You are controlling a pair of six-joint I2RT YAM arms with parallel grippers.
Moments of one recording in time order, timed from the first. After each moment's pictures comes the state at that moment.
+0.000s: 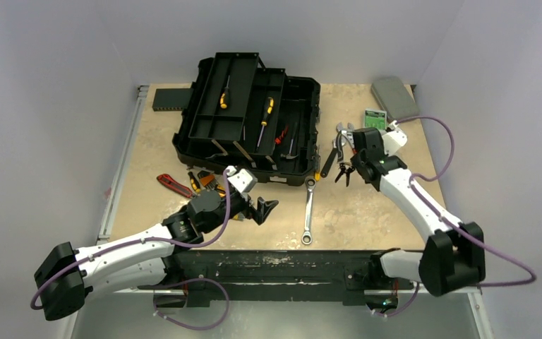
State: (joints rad) left arm -0.98 0.89 0.43 0.34 -0.12 -0.11; right arm 0.28 1.30 0.92 -0.50 0.56 0.96
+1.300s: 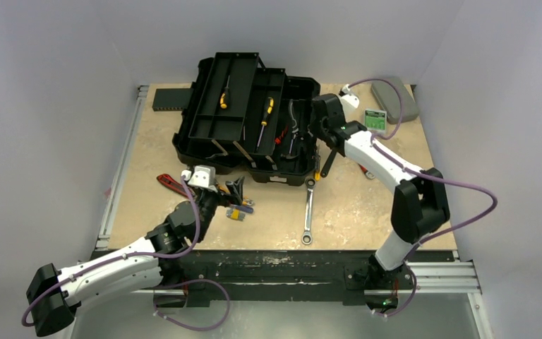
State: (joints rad) left arm -0.98 0.64 0.31 0.35 -0.69 -0.17; right arm 0.46 1.64 1.29 -0.29 0.40 0.91
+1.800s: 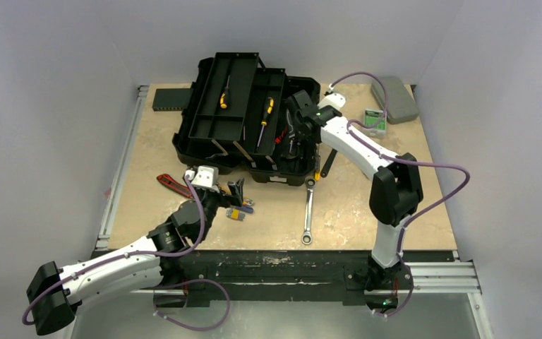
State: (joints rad) left arm -0.98 0.67 0.31 0.32 -0.72 -0.18; right arm 0.56 1.86 1.63 -0.76 0.68 1.10
